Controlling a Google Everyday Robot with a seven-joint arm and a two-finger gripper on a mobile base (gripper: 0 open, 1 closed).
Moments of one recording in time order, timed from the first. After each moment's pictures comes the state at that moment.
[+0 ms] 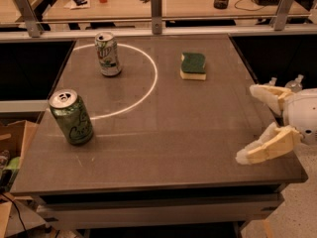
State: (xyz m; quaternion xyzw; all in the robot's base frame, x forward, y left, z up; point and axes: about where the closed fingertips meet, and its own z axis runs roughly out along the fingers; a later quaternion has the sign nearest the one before) arm 0.423 -0.185 0.900 -0.47 0.72 0.26 0.44
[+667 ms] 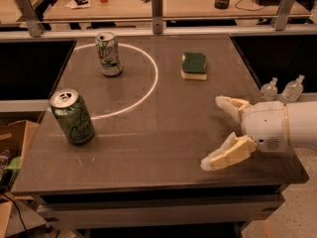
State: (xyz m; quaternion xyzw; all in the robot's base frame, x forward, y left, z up) arm 0.433 -0.121 0.855 -0.48 0.70 0.30 0.44
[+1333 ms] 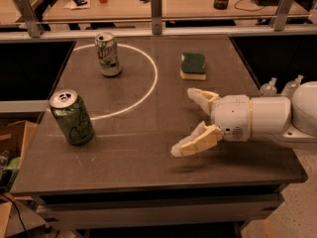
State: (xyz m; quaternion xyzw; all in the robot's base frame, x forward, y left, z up) arm 0.464 -0.058 0.860 -0.47 0.65 0.36 0.48
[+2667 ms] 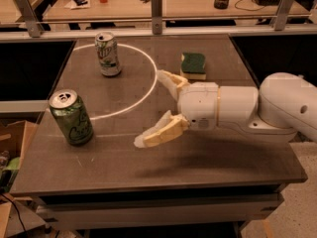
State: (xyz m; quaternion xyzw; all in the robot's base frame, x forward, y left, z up) arm 0.464 0.014 0.905 -0.50 0.58 0.37 0.53
